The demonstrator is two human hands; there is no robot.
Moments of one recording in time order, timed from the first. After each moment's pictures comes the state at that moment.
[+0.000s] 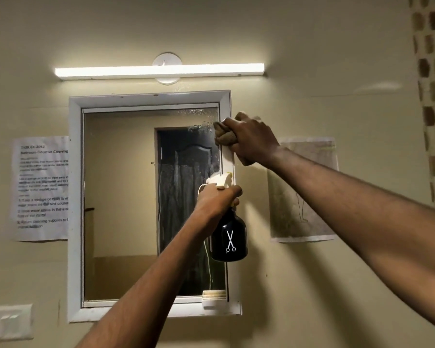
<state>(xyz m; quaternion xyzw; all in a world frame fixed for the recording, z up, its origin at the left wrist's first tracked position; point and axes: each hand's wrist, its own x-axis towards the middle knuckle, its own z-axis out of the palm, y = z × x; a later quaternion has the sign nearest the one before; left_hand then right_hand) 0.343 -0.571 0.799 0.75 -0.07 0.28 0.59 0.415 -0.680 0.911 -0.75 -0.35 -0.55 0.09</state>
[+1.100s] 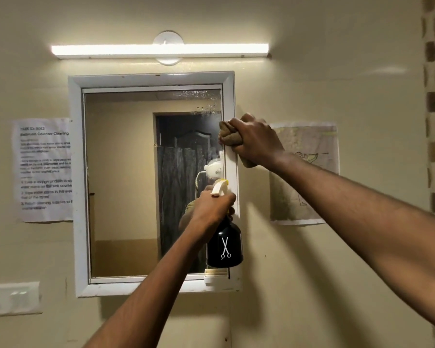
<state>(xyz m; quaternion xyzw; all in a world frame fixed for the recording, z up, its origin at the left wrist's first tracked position) 0.337 -0.559 0.755 0.75 -0.04 0.29 0.59 0.415 -0.677 0.871 -0.76 -0.35 -0.53 0.12</state>
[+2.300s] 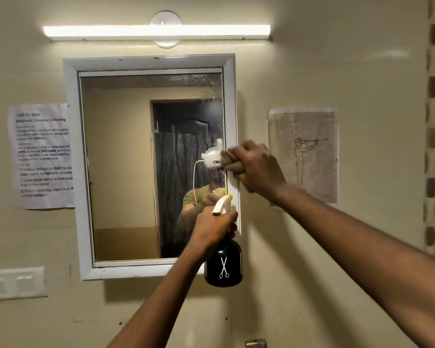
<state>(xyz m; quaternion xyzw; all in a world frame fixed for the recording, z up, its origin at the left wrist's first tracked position) 0.323 -0.558 0.697 0.75 -0.06 0.26 0.60 0.409 -0.681 0.782 -0.76 -0.35 -0.54 0.11</state>
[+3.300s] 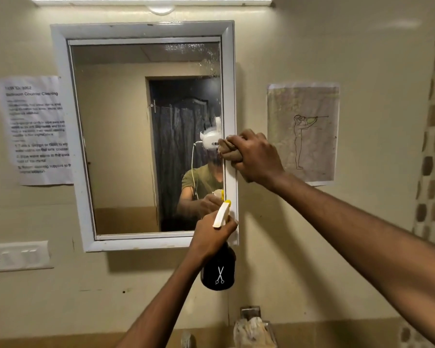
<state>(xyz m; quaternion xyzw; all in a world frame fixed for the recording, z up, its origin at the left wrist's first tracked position) 0.325 -0.553 0.628 0.83 -0.04 0.29 0.48 0.405 -0.681 0.758 -0.78 -0.34 -0.52 0.11</state>
